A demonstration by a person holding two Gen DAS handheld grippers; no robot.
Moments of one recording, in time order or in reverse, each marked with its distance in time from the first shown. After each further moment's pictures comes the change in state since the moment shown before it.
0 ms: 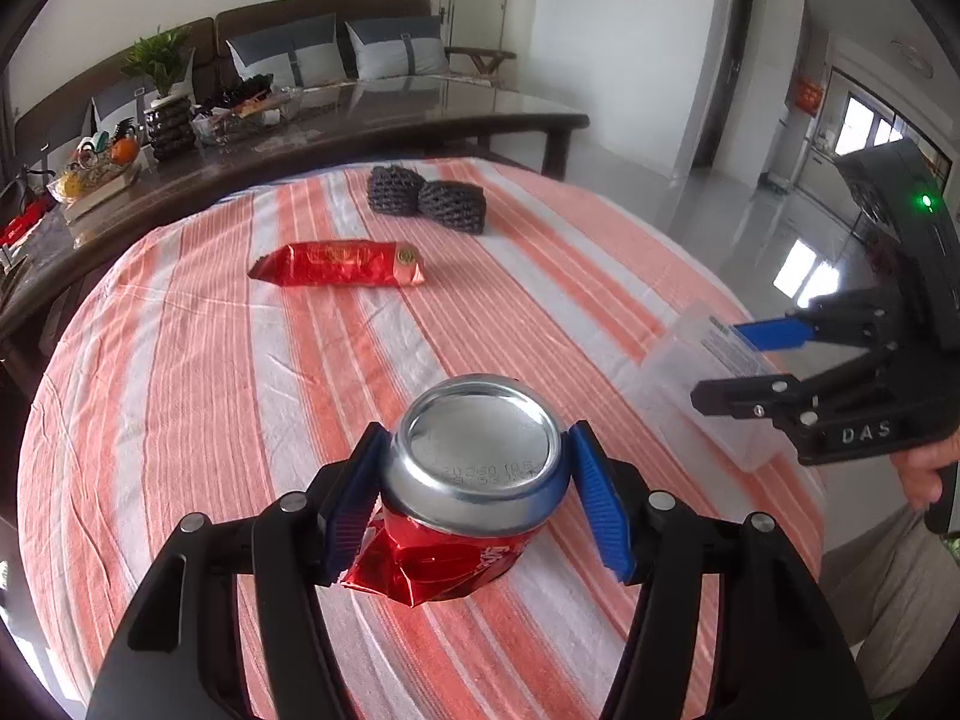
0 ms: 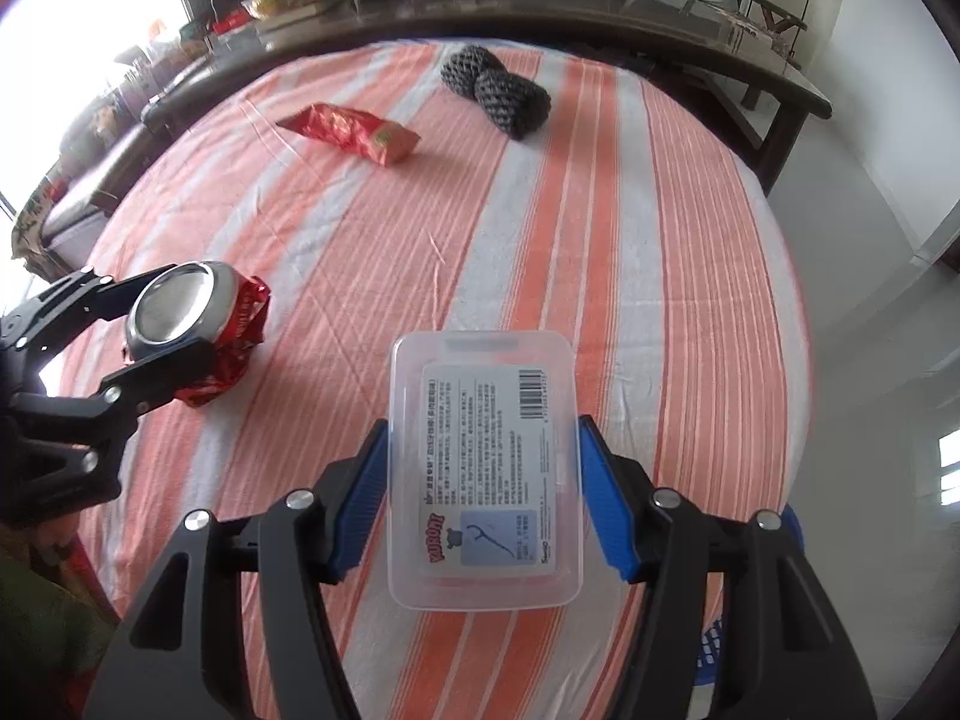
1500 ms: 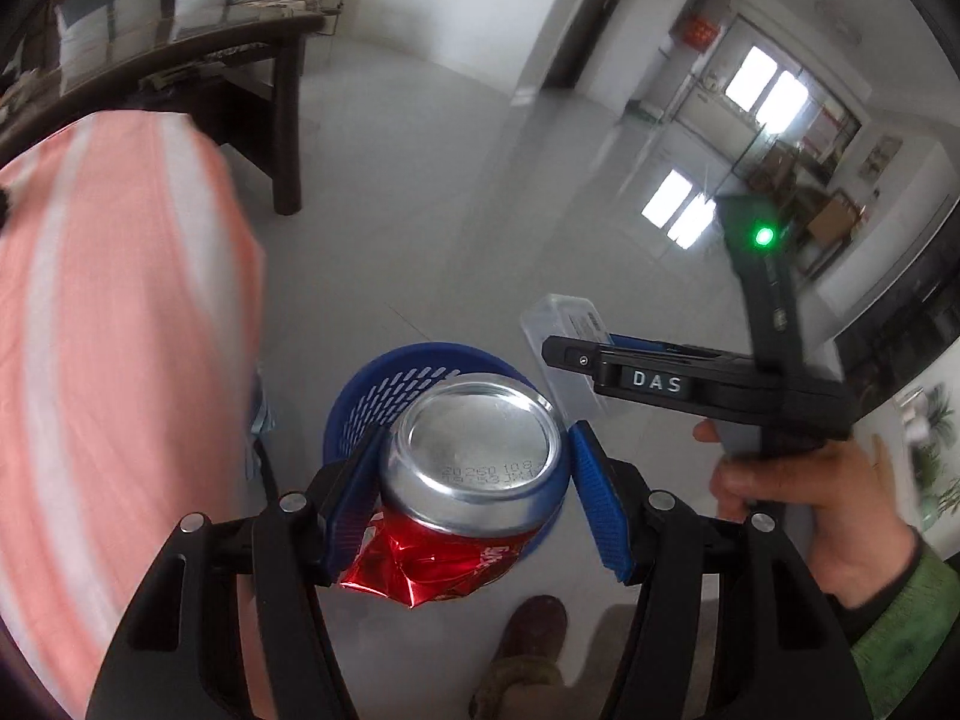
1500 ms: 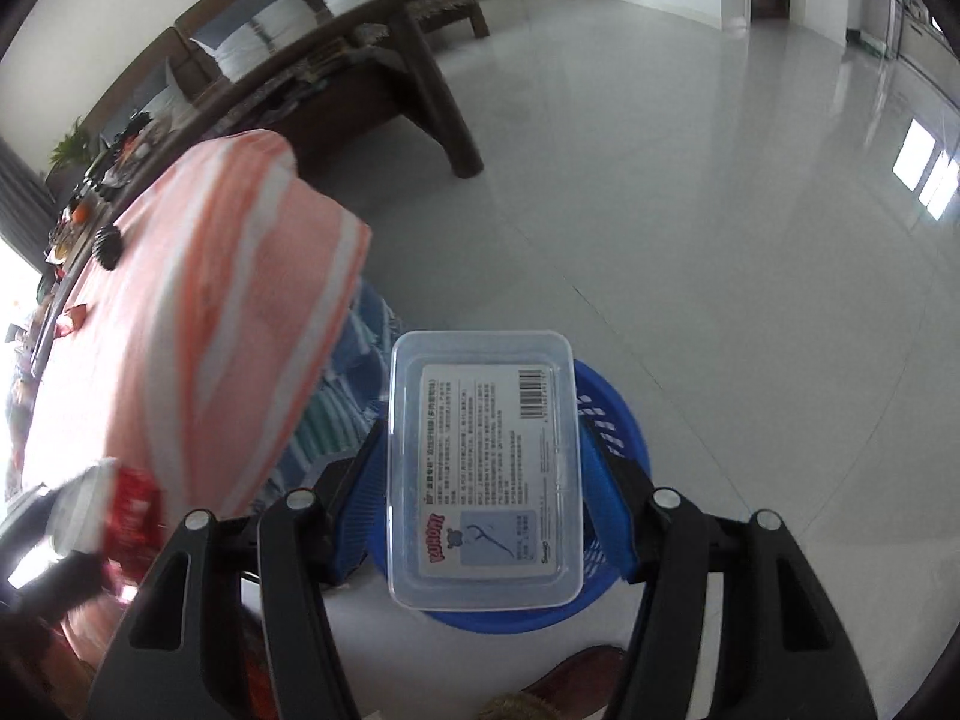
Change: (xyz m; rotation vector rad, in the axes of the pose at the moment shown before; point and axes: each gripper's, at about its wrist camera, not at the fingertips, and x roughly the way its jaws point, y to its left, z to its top) left arm 0.126 -0.346 0.014 0.088 0.208 -0.332; right arm -0.022 -0.318 -0.193 0.611 -0.086 -0.071
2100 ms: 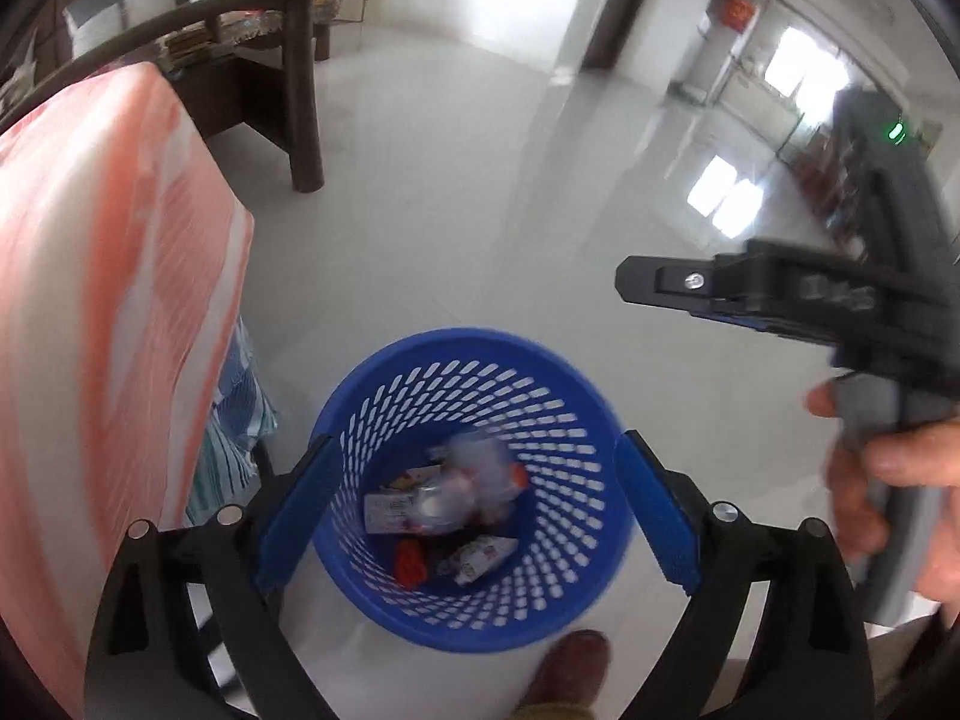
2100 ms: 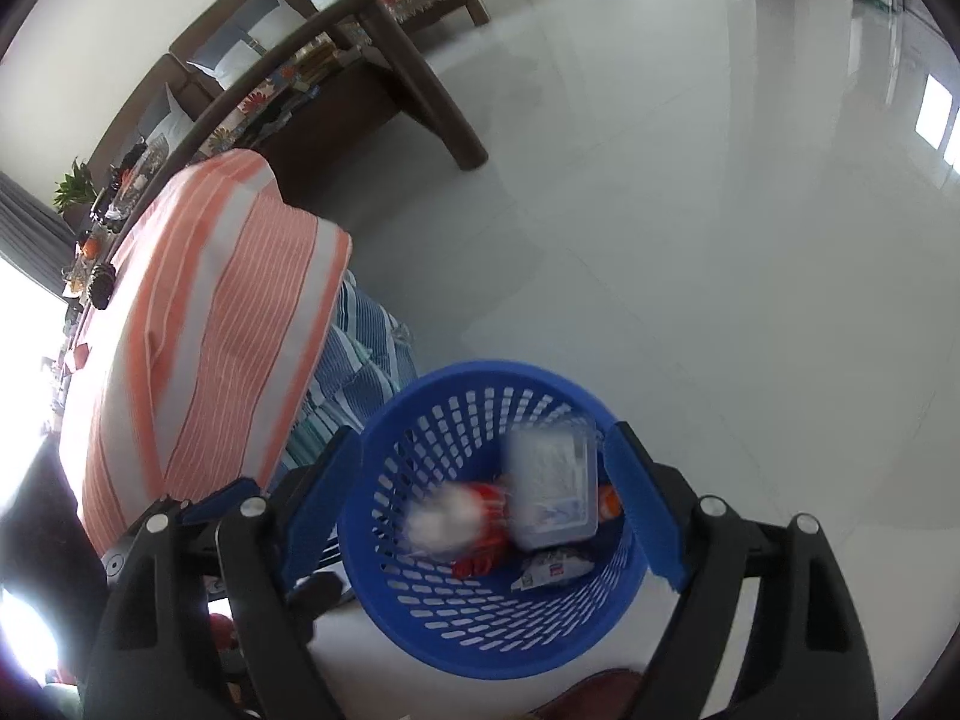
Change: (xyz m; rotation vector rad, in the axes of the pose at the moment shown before) left arm 0.081 0.002 -0.002 -0.035 0.007 0.090; right arm 0.017 -0.049 0.015 0.041 -0.015 0.087
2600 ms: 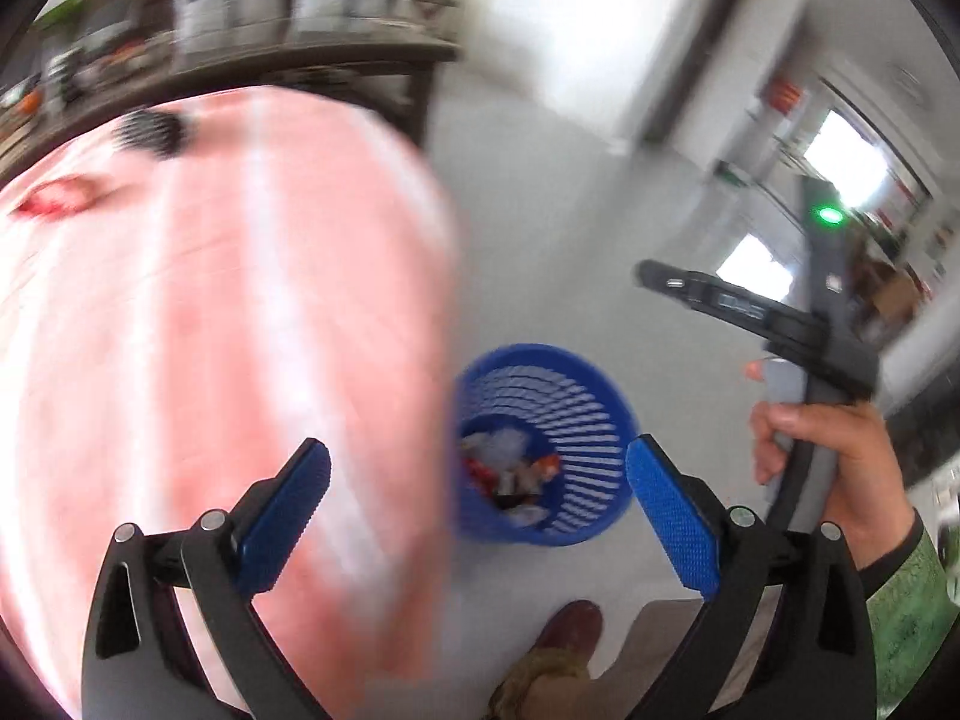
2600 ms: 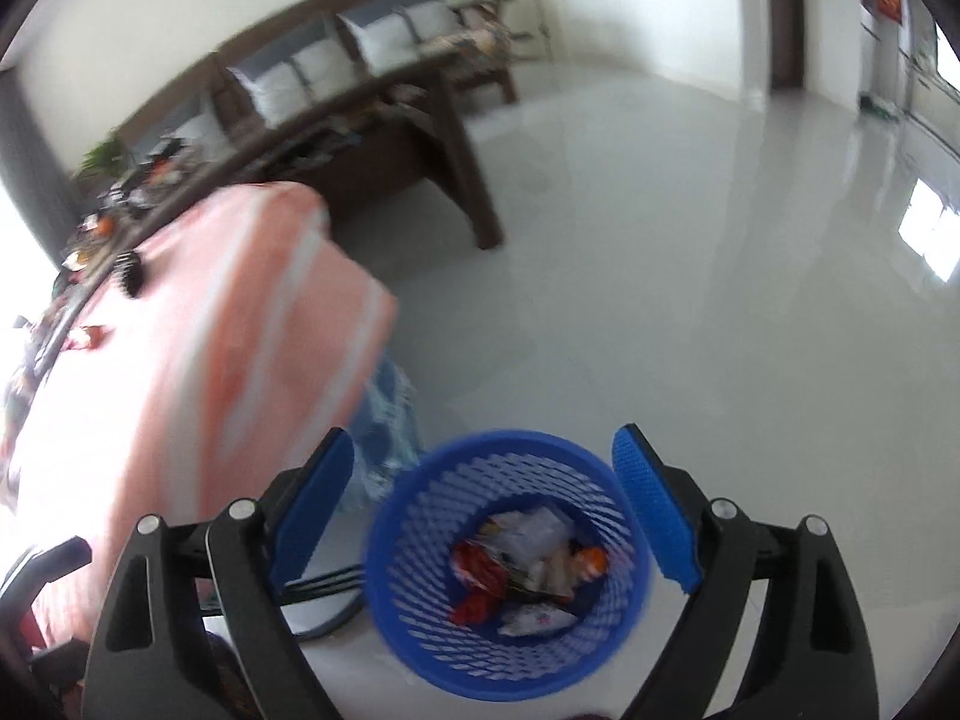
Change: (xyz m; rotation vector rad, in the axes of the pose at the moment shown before) left arm -0.181 0.084 -0.058 -0.184 -0.114 0.101; right arm -0.039 0.104 -0.009 -0.205 -0.203 -0.041
